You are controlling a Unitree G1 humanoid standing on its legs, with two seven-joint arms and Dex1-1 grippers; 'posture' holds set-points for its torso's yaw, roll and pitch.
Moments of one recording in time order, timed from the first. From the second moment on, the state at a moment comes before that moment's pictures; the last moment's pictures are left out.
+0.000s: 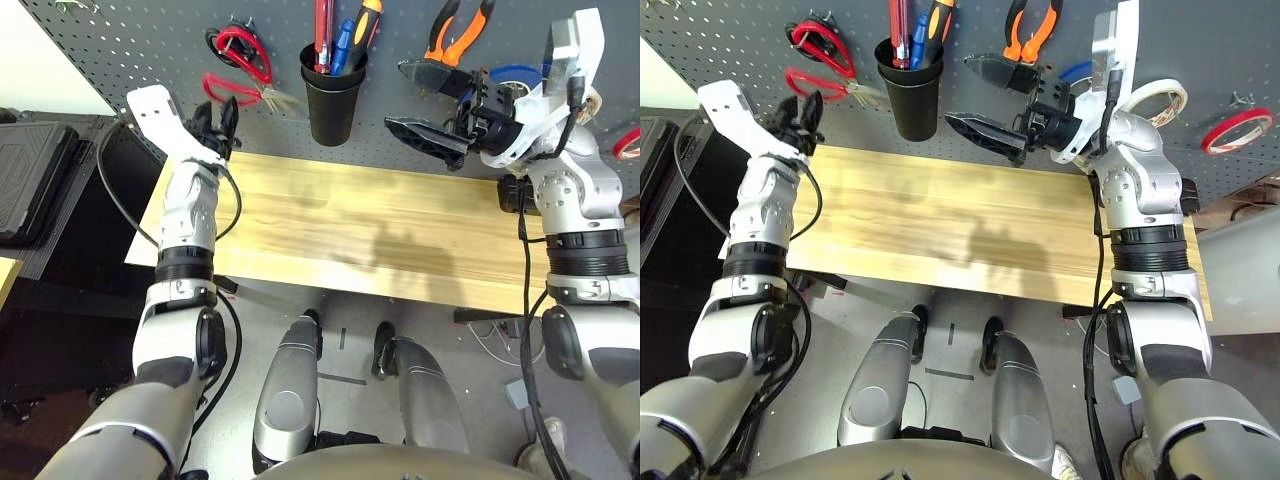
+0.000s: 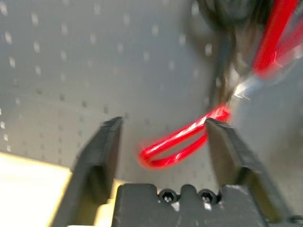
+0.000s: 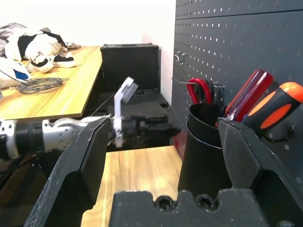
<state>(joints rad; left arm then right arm) -0.70 0.28 0.28 0.53 -0.36 0.02 -0.30 -0.81 -0.42 -0.10 0.19 0.59 0.21 1.16</state>
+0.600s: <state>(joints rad) -0.35 0.28 0.27 0.17 -0.38 0.15 -0.34 -0.61 -0.41 -0.10 0.12 0.58 0.21 1.05</state>
